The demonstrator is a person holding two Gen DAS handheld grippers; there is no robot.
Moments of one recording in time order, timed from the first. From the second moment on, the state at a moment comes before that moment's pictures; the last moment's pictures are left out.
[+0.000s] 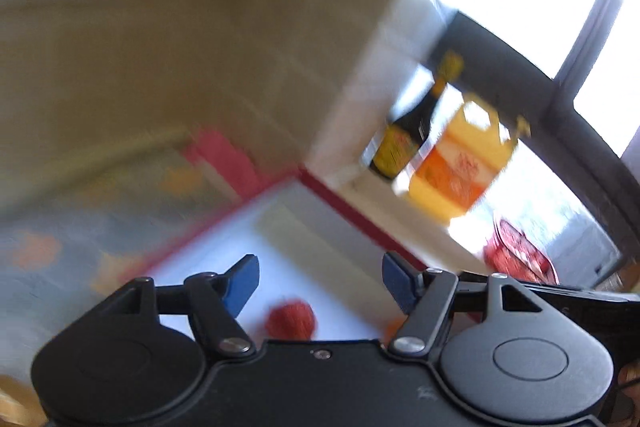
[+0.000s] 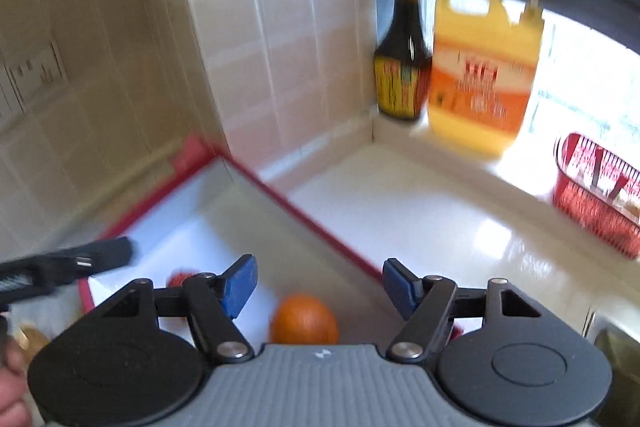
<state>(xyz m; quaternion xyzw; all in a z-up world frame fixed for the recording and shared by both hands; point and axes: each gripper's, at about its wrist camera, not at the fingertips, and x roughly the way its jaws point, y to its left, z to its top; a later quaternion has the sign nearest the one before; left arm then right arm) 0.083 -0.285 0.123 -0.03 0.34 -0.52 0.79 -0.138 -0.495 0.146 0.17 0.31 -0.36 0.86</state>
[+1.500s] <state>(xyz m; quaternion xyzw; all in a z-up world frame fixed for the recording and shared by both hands) 0.159 -0.115 0.003 -0.14 0.51 -0.33 0.78 0.043 -0.297 0.032 -0.03 0.47 -0.01 0.88</state>
